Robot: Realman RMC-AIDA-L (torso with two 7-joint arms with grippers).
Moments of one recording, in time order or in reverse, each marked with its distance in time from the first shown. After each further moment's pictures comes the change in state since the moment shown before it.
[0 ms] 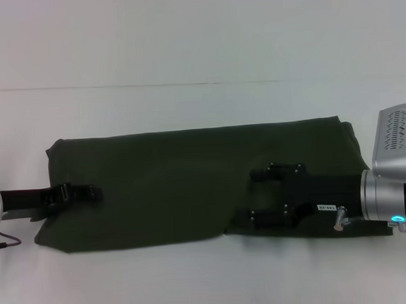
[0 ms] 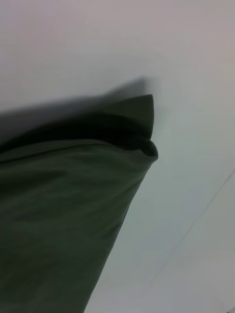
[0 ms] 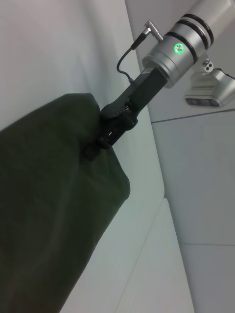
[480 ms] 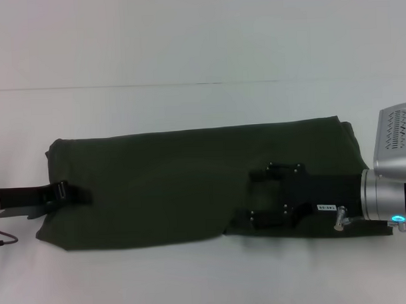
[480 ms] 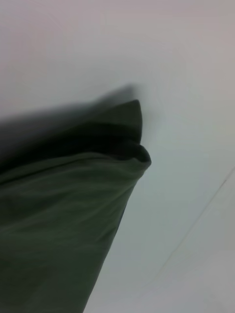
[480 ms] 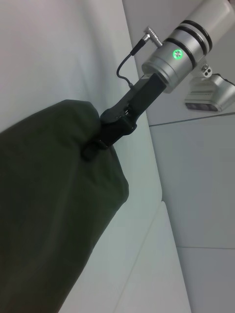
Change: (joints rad) left arm 0.000 0.004 0.002 0.007 0.000 -0.001 0.001; right arm 0.000 0.000 0.001 -0.004 0.000 -0.012 0.000
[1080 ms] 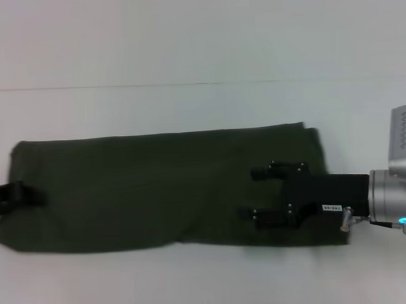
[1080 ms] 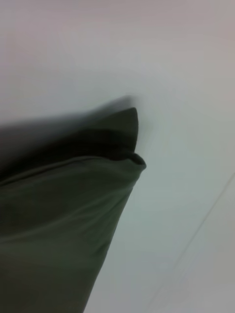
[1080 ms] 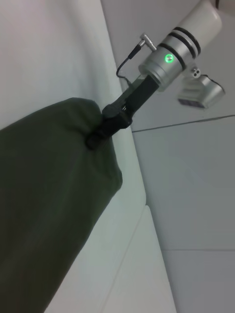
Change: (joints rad) left arm 0.023 0.088 -0.005 0.004 0.041 0.014 -0.025; right arm -0.022 -0.004 0.006 -0.011 0.035 -0.051 -0.003
